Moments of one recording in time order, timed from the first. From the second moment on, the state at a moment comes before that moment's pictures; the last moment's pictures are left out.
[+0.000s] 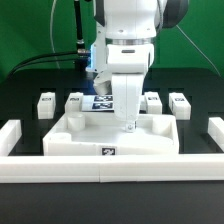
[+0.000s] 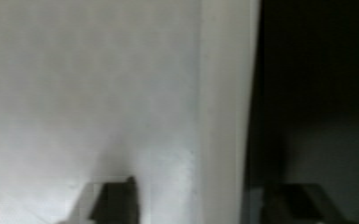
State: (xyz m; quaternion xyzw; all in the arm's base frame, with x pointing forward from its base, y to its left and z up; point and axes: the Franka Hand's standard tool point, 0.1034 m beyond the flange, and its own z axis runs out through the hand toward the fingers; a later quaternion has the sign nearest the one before) arm 0.492 -0.001 0.005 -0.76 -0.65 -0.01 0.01
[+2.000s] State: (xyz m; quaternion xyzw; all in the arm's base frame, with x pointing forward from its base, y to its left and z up) arm 0.518 0.058 0.005 -0.72 -0.69 -0.02 0.01
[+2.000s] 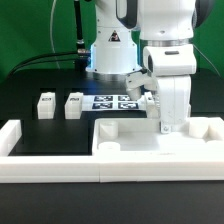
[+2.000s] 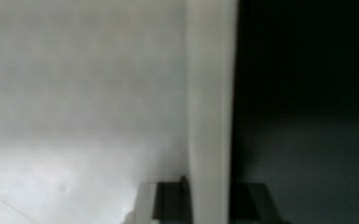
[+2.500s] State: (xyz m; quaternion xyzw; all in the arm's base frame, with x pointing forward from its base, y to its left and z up) arm 0.518 0.056 0.014 -0.73 -0.68 -0.01 0.01
